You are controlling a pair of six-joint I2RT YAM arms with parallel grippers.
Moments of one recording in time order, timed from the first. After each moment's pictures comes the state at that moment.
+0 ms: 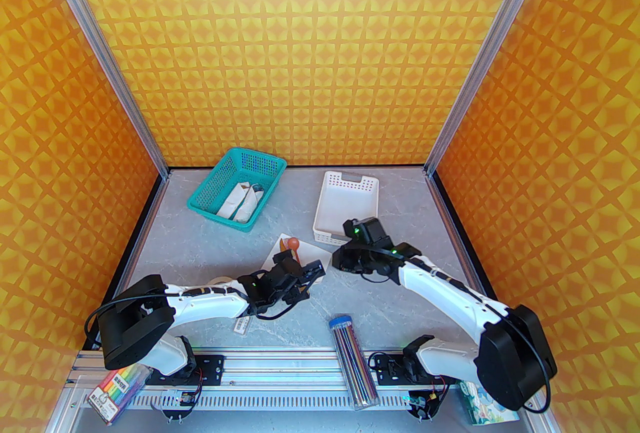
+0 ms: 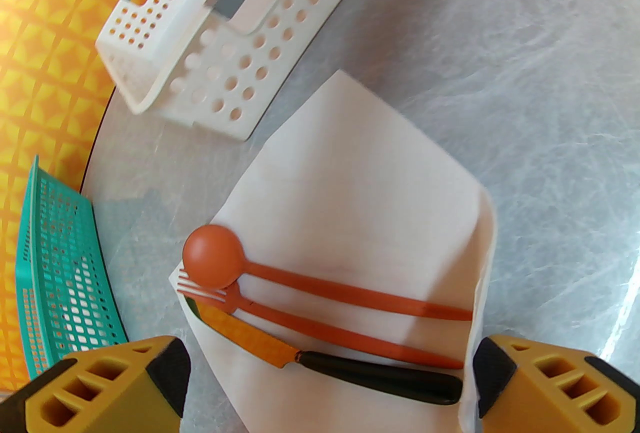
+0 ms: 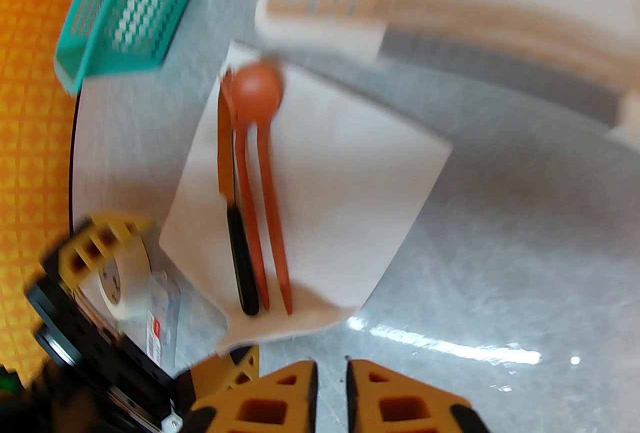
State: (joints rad) left arm -1.01 1.54 0.72 0.07 -0.33 0.42; right arm 0.50 1.29 0.78 -0.46 -0.32 0.57
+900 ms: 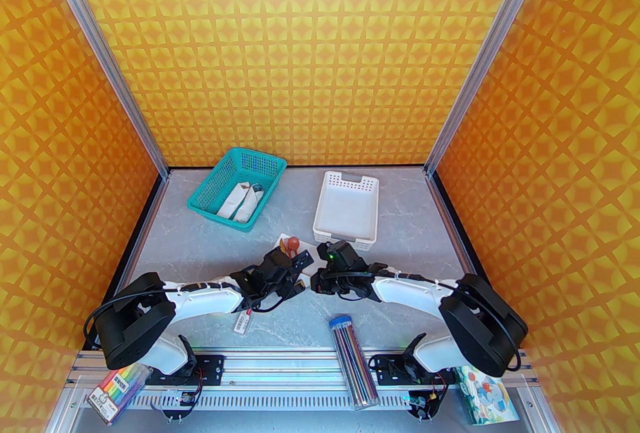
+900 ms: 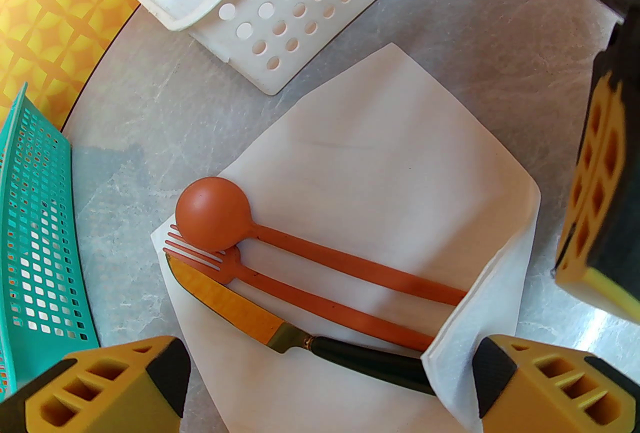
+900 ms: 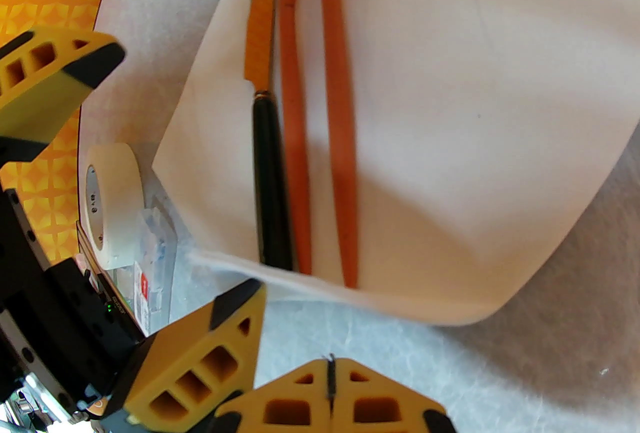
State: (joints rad) left arm -0.91 1.54 0.67 0.13 -0.23 0.30; right arm 0.69 1.47 0.62 -0.08 -0.37 0.72
